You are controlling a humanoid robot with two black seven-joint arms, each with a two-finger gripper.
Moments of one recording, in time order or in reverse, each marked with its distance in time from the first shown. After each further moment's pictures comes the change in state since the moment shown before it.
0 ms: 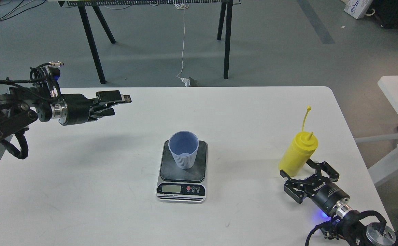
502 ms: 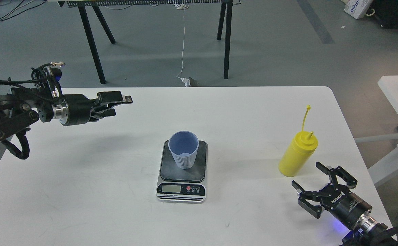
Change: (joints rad) left arm 0.003 -0.006 0.001 0.002 0.000 0.000 0.000; right arm -0.242 -0.237 0.029 0.404 0.002 0.000 0.000
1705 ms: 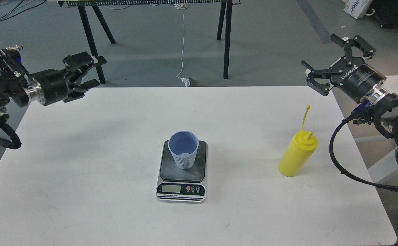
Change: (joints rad) left arm 0.030 0.092 -0.191 0.023 -0.332 0.000 0.000; right arm 0.859 0.051 -0.086 -0.439 -0.085 -0.018 0.000
